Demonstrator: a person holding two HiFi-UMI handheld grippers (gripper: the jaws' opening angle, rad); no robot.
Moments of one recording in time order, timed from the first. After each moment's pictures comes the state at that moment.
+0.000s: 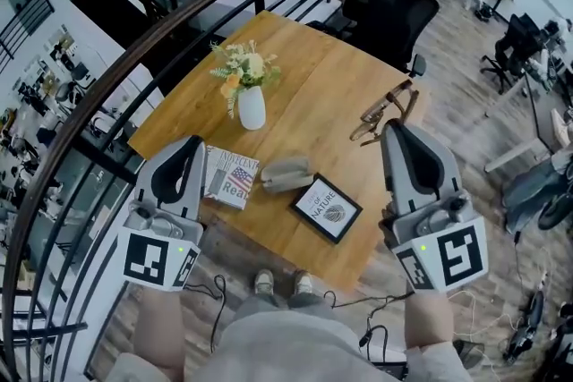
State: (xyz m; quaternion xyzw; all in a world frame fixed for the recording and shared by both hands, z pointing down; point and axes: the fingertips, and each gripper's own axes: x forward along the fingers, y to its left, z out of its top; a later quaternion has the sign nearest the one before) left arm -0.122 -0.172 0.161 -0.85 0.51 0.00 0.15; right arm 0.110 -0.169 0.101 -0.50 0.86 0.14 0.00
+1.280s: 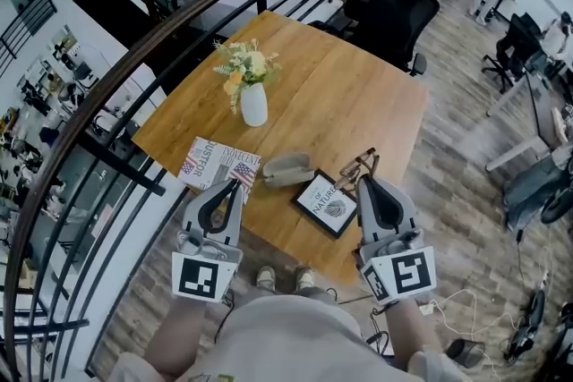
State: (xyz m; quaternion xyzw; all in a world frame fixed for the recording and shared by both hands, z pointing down) left arm -0.078 -0.126 0.259 -0.86 0.50 -0.04 0.09; right arm 0.117 -0.131 0.225 -0.53 0.85 0.04 -0.03
